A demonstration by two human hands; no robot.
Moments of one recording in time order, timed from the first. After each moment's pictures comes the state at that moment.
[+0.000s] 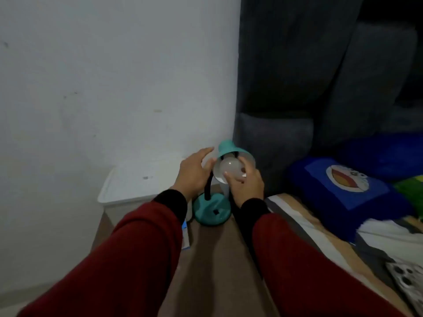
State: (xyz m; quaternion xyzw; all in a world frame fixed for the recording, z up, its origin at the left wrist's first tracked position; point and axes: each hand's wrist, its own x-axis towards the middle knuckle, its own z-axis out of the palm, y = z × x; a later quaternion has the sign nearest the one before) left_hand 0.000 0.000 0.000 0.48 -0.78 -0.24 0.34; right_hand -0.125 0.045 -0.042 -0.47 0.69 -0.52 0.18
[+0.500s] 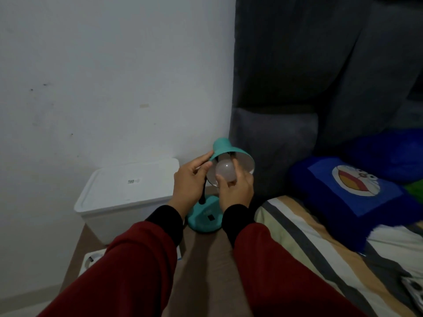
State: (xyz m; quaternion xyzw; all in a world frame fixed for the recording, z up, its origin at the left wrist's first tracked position) left_hand -0.020 -0.022 -0.035 0.45 -0.69 -0.35 0.46; right_hand -0.113 0.009 -0.070 -0.41 0.67 -0.60 0.14
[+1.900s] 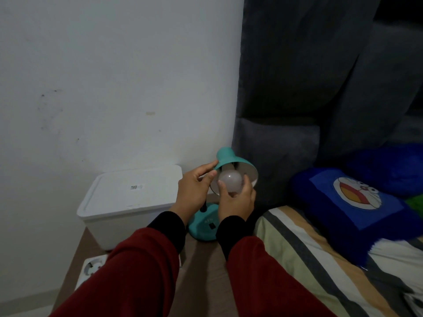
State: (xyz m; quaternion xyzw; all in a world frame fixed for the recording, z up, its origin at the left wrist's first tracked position) left_hand -0.020 -0.026 -0.034 0.44 -0.68 -0.38 0.45; right_hand -0.102 0.006 -0.073 -0.31 0.67 -0.66 0.16
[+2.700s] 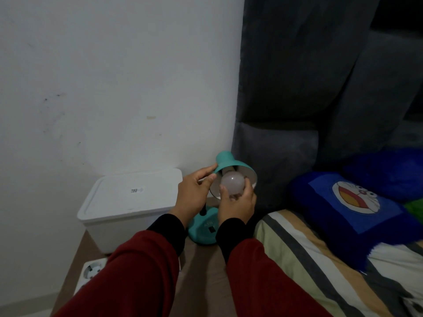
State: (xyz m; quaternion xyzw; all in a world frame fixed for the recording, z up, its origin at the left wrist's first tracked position) left_hand -0.018 -0.026 -0.032 0.43 -0.69 -0.37 0.45; right_hand -0.098 0.008 -0.066 -0.26 0.66 -0.68 0.19
